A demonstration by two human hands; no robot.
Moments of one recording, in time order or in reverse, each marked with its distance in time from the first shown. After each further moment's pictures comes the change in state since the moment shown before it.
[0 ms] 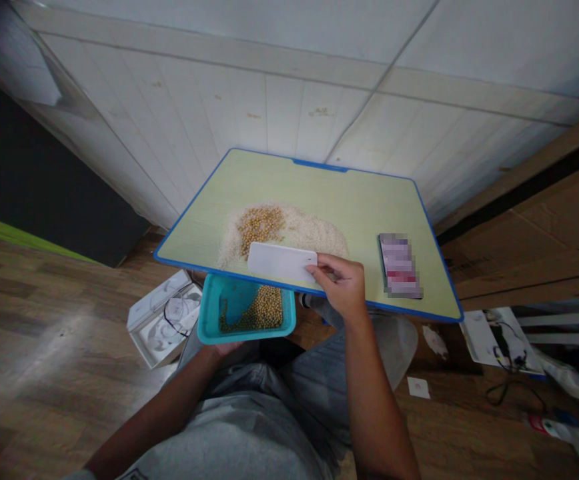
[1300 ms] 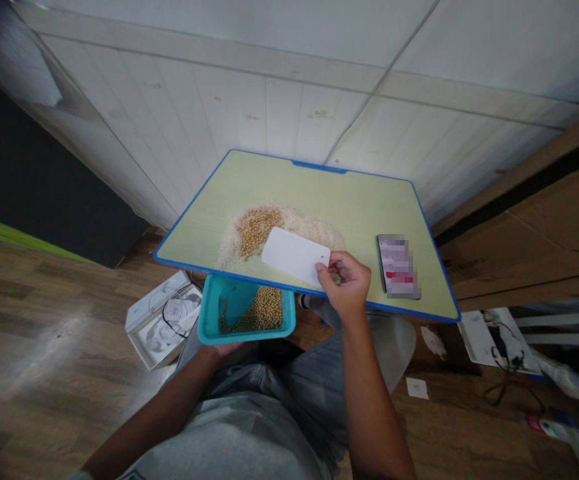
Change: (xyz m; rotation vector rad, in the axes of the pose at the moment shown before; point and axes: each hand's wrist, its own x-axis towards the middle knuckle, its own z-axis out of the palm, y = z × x) left_hand 0.001 -0.001 -0.002 0.003 0.013 -0.003; right_hand -0.004 0.000 0.006 -0.033 0.172 -0.047
